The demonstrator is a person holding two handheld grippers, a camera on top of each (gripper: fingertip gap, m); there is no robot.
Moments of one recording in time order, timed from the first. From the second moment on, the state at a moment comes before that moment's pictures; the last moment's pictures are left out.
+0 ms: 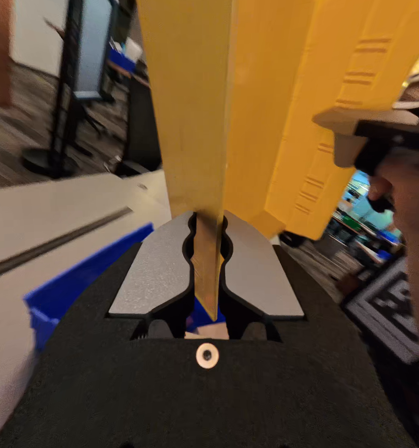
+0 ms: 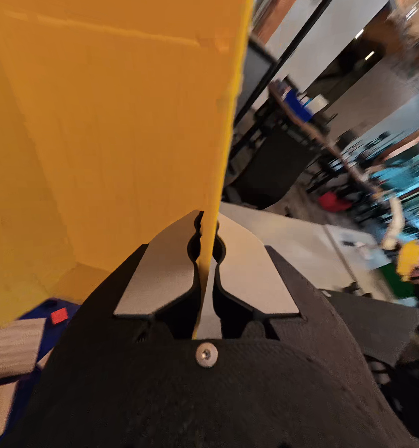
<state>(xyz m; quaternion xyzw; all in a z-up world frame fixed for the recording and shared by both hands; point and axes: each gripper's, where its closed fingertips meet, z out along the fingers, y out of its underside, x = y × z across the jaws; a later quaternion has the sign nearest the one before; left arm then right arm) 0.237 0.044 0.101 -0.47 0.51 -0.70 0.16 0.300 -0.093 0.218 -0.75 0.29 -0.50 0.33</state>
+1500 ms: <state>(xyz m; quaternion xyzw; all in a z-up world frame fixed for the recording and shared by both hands) 0.142 0.196 -0.095 -0.68 0.71 -0.18 0.08 0.337 -0.240 0.031 -0.85 0.49 -0.09 0.14</state>
